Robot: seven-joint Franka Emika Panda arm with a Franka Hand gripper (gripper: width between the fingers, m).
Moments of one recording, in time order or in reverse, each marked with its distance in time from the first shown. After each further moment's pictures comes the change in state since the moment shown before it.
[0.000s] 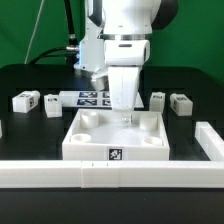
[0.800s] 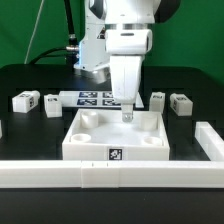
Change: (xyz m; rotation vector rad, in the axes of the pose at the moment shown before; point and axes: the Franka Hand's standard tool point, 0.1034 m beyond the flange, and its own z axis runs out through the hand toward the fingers) arm 0.004 0.008 -0.014 -0.022 0.001 -0.005
